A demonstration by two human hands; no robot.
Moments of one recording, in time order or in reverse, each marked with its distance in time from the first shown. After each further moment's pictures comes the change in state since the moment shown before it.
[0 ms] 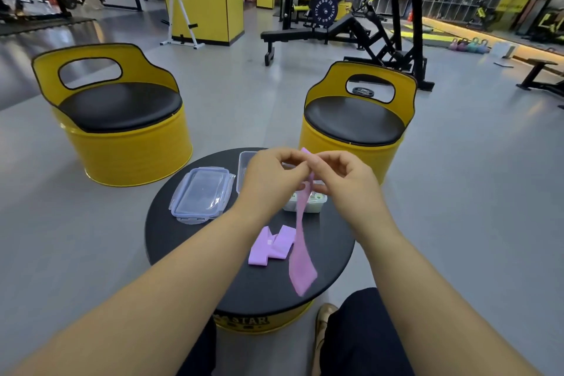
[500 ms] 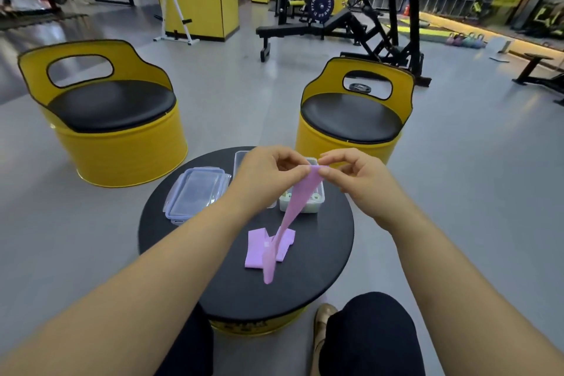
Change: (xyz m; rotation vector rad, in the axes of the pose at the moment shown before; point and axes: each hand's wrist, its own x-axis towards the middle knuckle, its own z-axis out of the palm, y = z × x) left_hand 0.024 -0.010 -0.009 0.154 -0.123 0.061; right_hand 0.034 0.009 -0.038 -0.349 -0.176 -0.088
